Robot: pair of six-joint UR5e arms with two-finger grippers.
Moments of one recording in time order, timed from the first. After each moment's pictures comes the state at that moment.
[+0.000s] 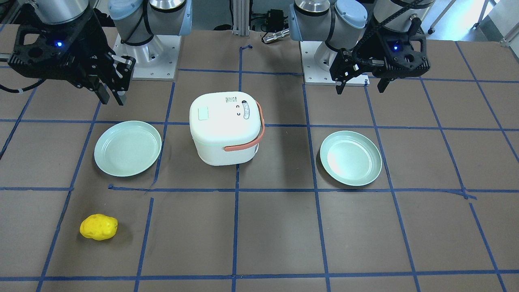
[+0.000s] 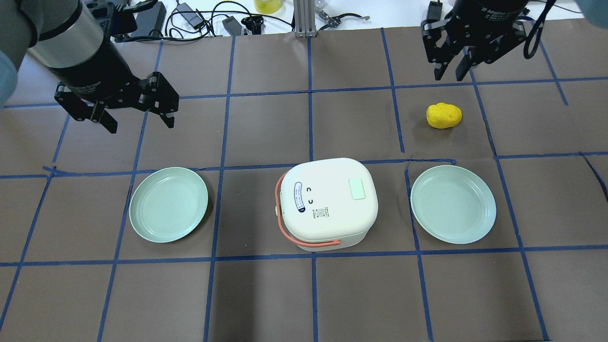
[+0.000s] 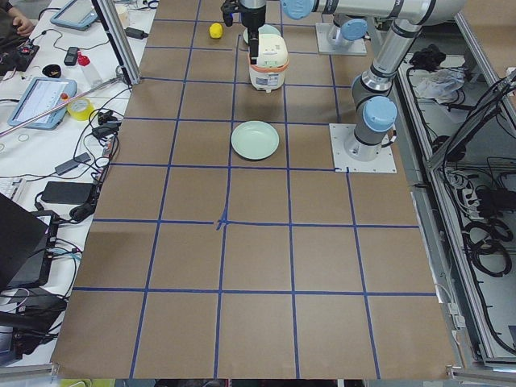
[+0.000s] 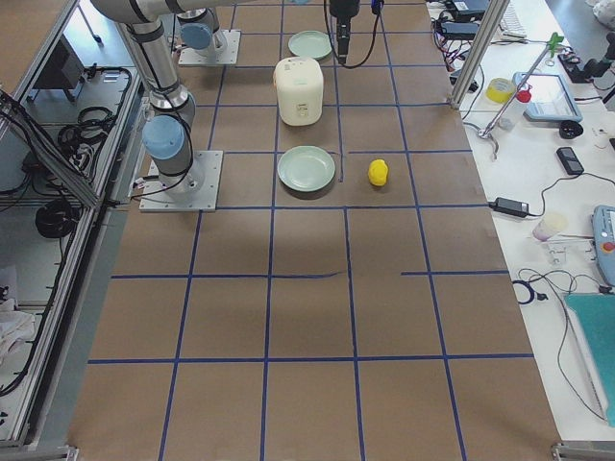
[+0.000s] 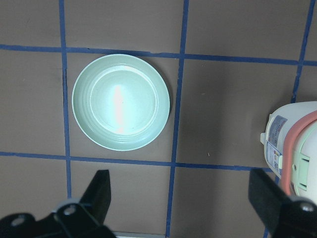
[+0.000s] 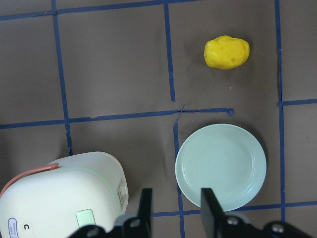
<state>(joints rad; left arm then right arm) -1.55 -1.50 -1.59 -1.62 1.59 -0.05 1.59 -1.53 1.41 -1.49 -1.54 0.09</state>
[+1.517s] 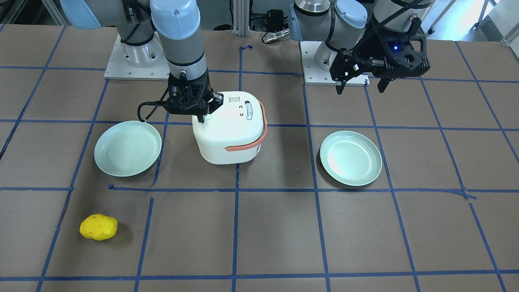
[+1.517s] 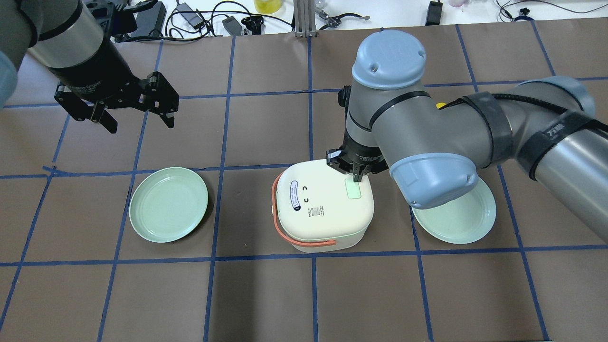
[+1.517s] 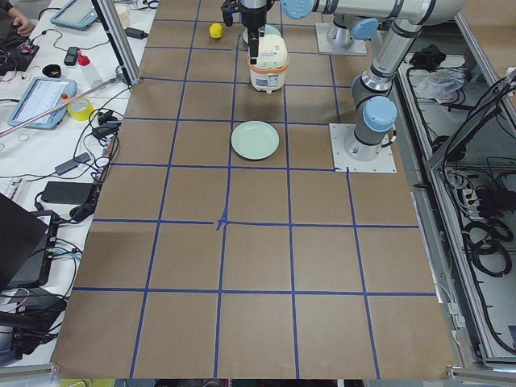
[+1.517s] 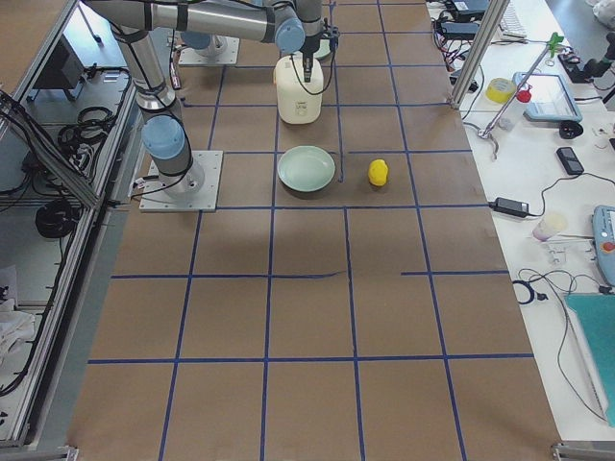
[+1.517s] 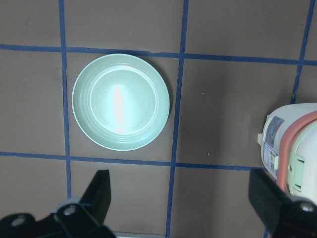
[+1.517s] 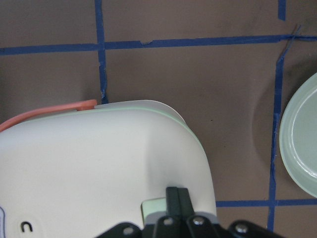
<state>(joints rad) -1.55 -1.50 -1.59 -1.62 1.59 -0.05 1.87 -1.53 1.82 -1.88 -1.55 0.32</state>
